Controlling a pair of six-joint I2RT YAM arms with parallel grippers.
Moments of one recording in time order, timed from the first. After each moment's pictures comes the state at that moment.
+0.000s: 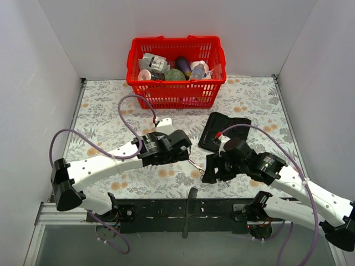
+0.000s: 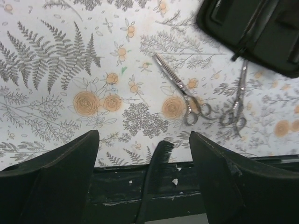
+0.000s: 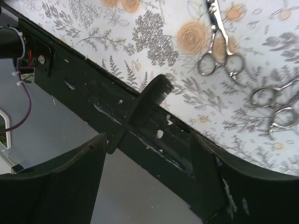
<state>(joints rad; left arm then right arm) -1.16 1.42 1.30 -1.01 -0.52 -1.18 0.84 0.84 0.79 -0.81 -0.22 0.58</state>
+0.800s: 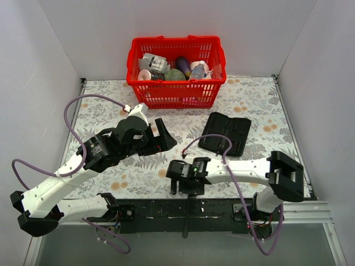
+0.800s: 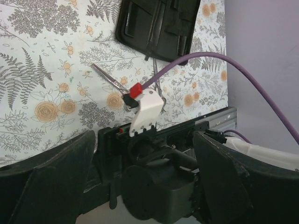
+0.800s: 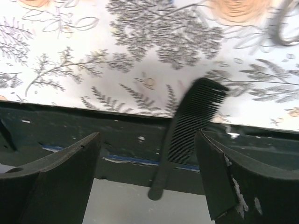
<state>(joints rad) -0.96 1.02 1.29 -0.87 -0.21 -0.97 1.35 1.53 1.00 -0.79 0.15 1.30</state>
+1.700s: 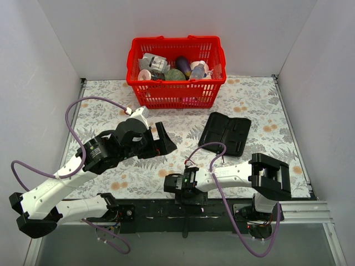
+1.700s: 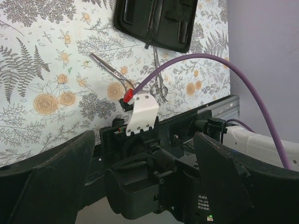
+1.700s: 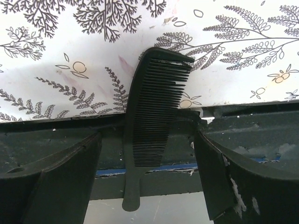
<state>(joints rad) -0.96 1.00 1.25 -0.87 -0.15 -0.95 1.45 1.70 1.04 -0.92 0.16 1.46</state>
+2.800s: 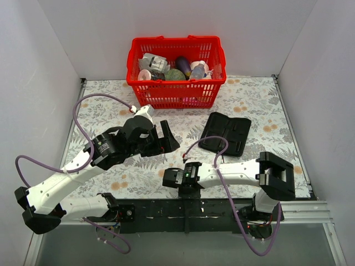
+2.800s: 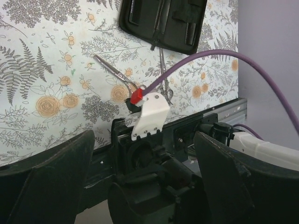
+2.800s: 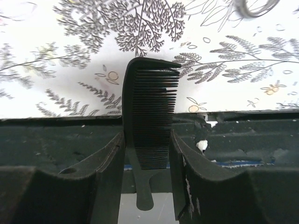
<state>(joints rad) -0.96 1.06 1.27 -0.87 -0.16 -0.95 1.42 1.69 1.09 -0.93 0.20 1.41</state>
